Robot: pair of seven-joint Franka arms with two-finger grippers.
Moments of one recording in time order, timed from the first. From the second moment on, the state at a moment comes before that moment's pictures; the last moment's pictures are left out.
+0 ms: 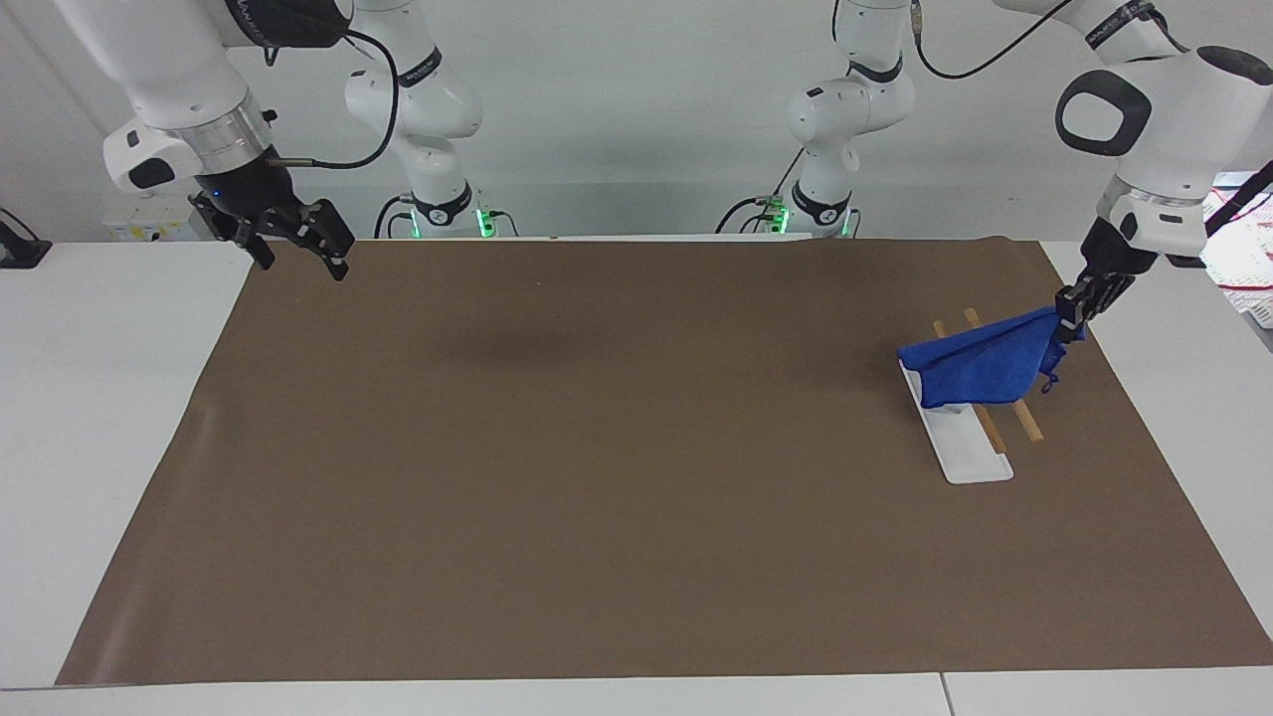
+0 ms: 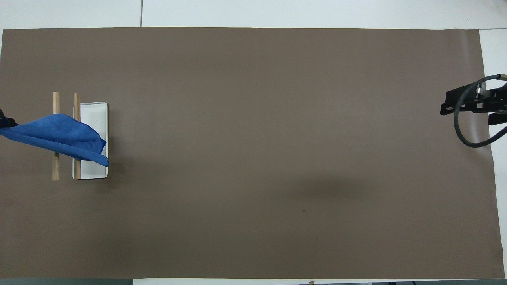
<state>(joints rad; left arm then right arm) 0.28 -0.10 -0.04 -2.02 -0.11 2.16 -0.04 -0.22 -0.01 0.21 -1.55 0.03 1.53 0.23</state>
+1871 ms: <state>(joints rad) 0.34 -0.06 -0.07 -2.06 -0.11 2.19 0.13 -0.02 -0.02 0.00 -1.57 -0.02 1.53 0.13</state>
